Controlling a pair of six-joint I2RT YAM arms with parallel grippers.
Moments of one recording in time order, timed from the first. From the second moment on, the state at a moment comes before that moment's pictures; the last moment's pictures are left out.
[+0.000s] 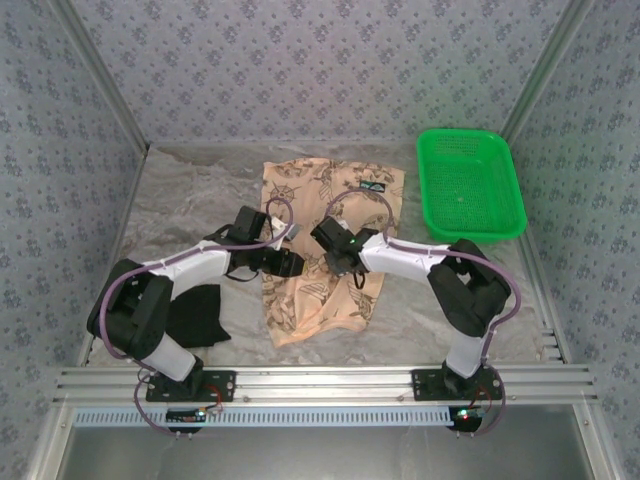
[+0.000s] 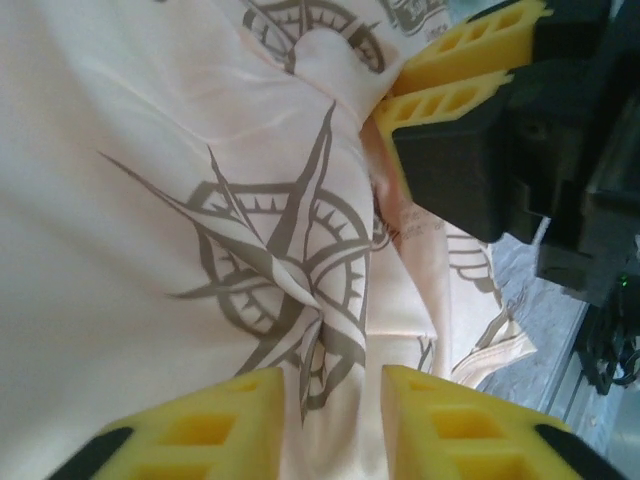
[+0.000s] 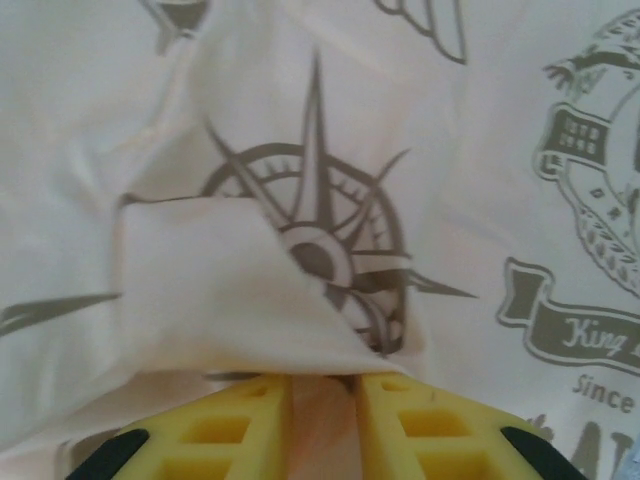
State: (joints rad) left arm -0.49 1.54 0.83 -0.26 0.64 -0.24; right arm 0.82 1.79 1.15 -0.55 0.33 0.36
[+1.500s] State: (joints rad) left arm -0.55 1.62 0.90 -0.40 0.29 -0.28; right arm 0.48 1.61 0.98 -0.46 -0.59 0.16
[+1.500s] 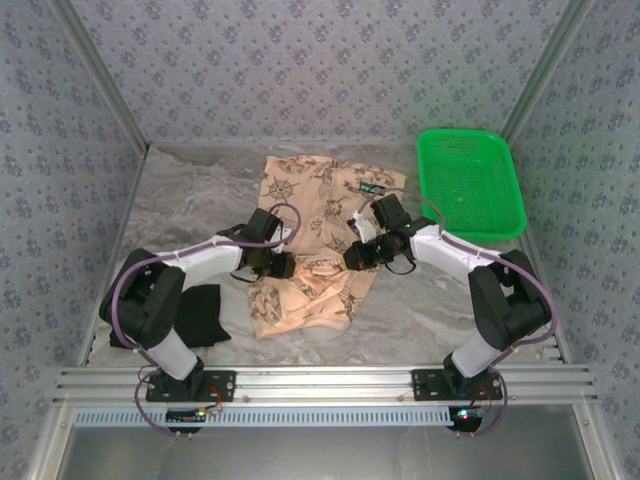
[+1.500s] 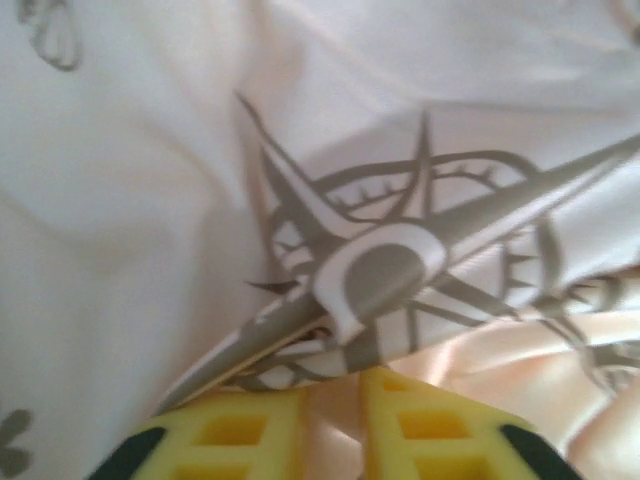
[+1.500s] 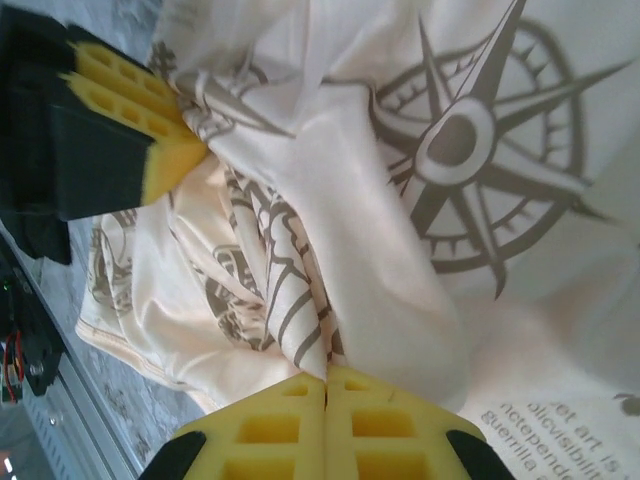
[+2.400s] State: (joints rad) left arm -0.74 1.72 0.87 0.01 0.45 0.10; right arm 0.38 1.62 0.98 -0.42 -0.75 0.20
